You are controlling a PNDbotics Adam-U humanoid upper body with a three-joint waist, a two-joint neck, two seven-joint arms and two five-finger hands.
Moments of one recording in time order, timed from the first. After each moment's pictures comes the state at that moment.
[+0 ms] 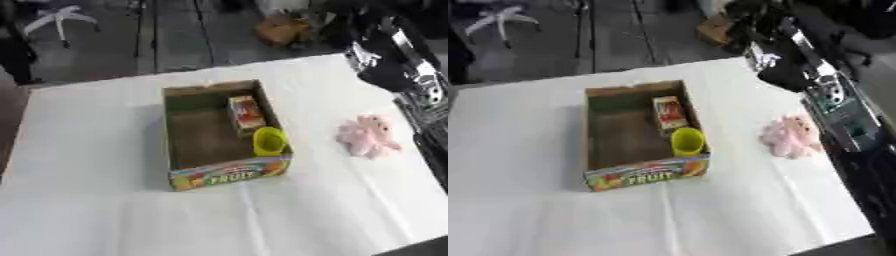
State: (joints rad) left arm -0.38 0.38 0.04 -1.64 -0.07 -0.18 0.21; right arm -0.30 -0.66 -0.12 -1.73 -0.07 -0.47 0.14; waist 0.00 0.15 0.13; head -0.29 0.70
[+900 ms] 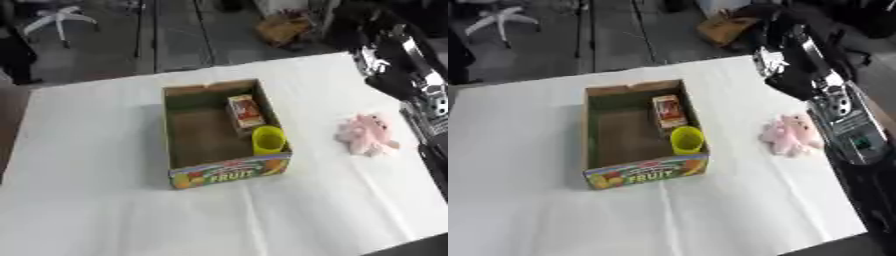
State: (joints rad) left arm -0.35 0.37 0.05 -1.65 -0.08 -0.18 0.21; right arm -0.25 -0.62 -0.16 -1.75 -0.04 -0.44 0.11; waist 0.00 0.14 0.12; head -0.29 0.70
